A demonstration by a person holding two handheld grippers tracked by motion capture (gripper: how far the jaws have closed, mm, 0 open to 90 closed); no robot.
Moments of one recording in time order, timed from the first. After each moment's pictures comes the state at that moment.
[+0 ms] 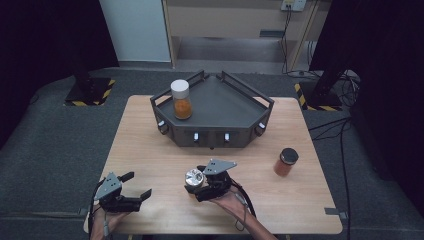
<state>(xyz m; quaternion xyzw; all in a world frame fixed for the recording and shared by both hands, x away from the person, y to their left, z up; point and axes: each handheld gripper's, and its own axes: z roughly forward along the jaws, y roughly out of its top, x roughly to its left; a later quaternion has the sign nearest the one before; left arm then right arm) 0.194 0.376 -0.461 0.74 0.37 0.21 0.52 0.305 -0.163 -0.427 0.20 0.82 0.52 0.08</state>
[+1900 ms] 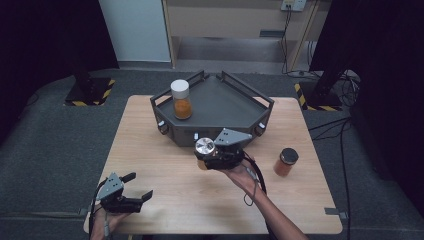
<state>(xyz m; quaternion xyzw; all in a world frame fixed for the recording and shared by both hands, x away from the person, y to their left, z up) 0.197 0.376 -0.460 0.75 0.36 0.21 0.52 0.324 -0.184 -0.340 0.22 0.80 0.53 0.16</state>
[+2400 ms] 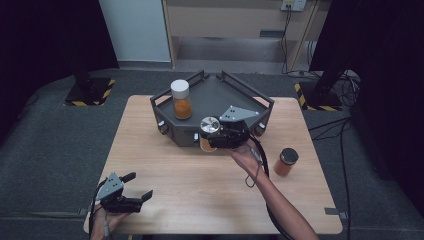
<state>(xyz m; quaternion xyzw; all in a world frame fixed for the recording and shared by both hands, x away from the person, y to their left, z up) 0.196 0.376 -0.460 0.75 0.36 0.21 0.52 0.347 -0.184 -0.301 0.24 0.79 0.53 0.19</state>
